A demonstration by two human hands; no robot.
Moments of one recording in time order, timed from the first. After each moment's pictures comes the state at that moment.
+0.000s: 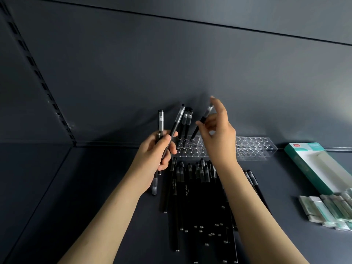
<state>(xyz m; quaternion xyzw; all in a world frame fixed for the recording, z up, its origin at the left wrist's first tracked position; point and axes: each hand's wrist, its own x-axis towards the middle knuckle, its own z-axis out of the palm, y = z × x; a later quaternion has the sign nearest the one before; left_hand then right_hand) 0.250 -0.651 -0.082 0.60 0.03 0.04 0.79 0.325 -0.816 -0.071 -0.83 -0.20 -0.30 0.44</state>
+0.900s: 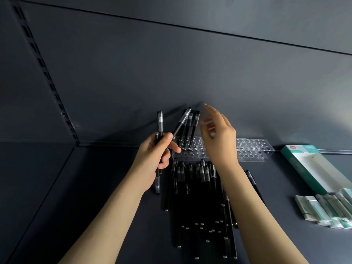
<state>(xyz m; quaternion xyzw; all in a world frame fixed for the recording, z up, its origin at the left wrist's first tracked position) 0.247 -0.649 -0.078 0.58 0.05 0.05 0.81 0.320 -0.813 -0.065 -0.83 -0.20 -0.31 0.42</state>
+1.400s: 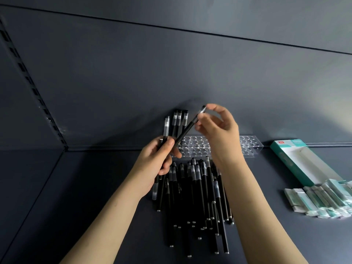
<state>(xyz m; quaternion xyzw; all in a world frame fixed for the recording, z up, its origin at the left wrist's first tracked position) 0.242 -0.667 -0.080 0.60 0.00 0.01 0.80 0.295 -0.822 -0.028 -0.59 -0.09 -0.09 0.79</state>
